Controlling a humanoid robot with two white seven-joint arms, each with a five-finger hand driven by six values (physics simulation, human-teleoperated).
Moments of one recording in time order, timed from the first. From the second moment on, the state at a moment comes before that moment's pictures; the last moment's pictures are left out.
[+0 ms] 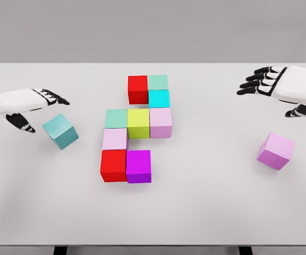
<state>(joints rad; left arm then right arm) -0.75 0.91 -0.84 -1.17 -0.32 -0.61 -0.40 -0.48 -1.09 0.31 -1.75 0.21 -0.61 0.61</state>
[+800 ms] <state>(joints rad) -0.75 0.83 -0.86 -1.13 -0.40 -0.60 -0.42 -0.50 -1.23 0.50 -1.73 0.26 -0.61 0.61</state>
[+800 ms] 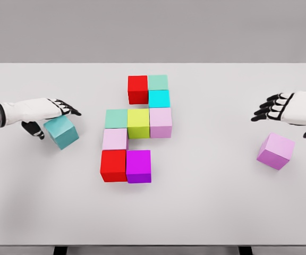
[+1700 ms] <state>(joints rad) -0.75 0.87 -0.87 -1.19 -0.40 -0.61 -0.42 -0.49 -1.22 0.59 -1.72 0.38 -0.61 0.61</state>
